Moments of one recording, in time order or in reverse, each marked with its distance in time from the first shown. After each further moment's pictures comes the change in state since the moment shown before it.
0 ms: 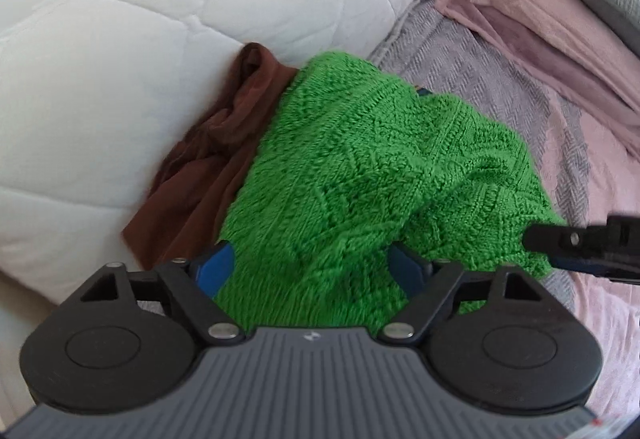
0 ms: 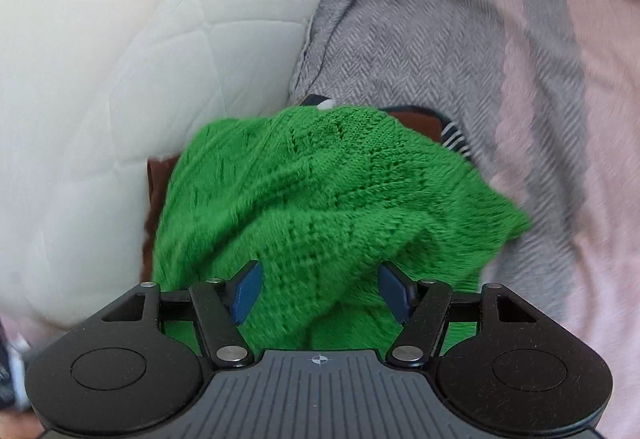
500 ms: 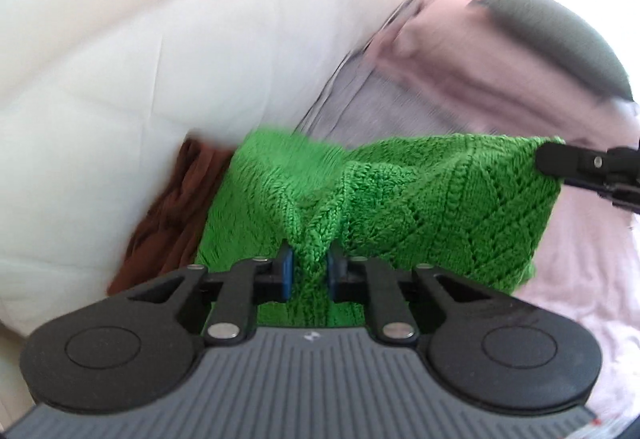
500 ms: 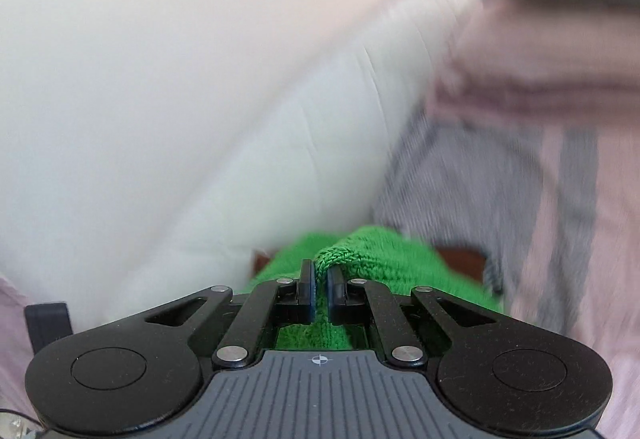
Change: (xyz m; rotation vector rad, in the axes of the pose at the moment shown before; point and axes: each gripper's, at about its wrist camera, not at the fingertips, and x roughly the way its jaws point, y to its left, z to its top) left arm -0.088 -0.035 0.015 0.093 -0.184 -0.129; right arm -0.170 0.046 0.006 -0.222 -0.356 0.194
